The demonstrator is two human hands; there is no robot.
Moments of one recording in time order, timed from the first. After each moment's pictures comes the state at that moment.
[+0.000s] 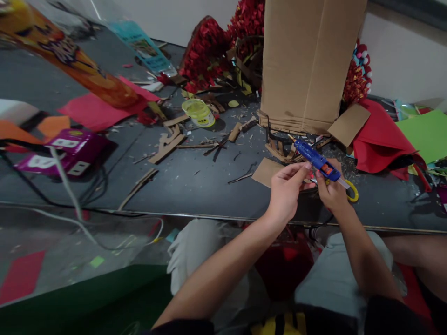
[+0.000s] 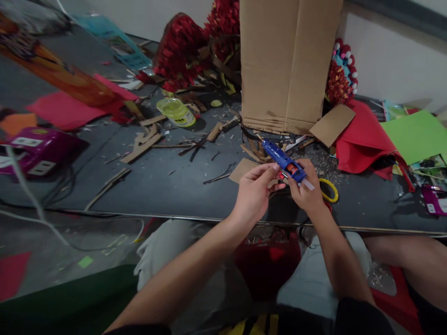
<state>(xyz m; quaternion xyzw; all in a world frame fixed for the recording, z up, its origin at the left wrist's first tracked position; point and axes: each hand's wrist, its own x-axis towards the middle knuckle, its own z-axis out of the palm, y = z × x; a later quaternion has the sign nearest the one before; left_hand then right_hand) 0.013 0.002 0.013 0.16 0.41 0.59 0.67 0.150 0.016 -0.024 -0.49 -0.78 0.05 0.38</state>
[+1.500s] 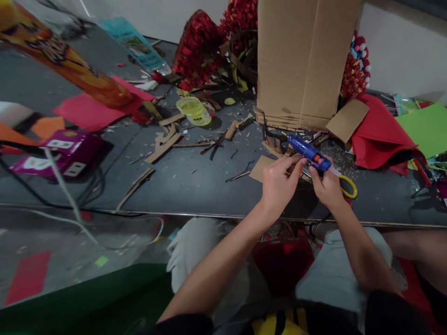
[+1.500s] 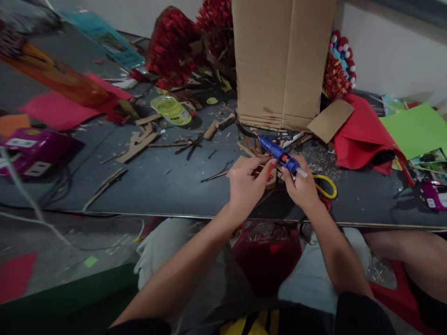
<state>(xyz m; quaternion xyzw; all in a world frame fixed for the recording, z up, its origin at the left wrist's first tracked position) -0.006 0.011 -0.012 0.58 0.51 0.56 0.31 0.142 0.019 -0.031 -0.51 -0.75 0.12 0.40</state>
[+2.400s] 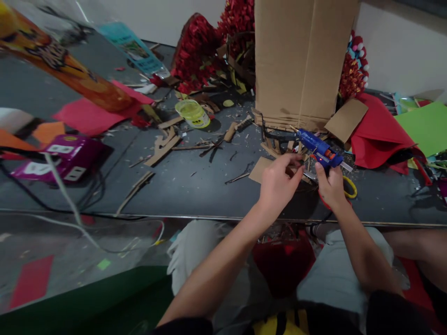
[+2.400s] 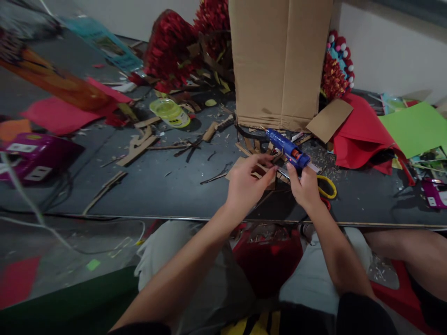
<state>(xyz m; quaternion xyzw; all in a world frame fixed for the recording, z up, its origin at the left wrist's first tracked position) -0.010 0.010 -0.002 0.62 0.53 0.50 0.30 0.144 0.020 -0.029 -0.55 -0.69 0.13 0.45</state>
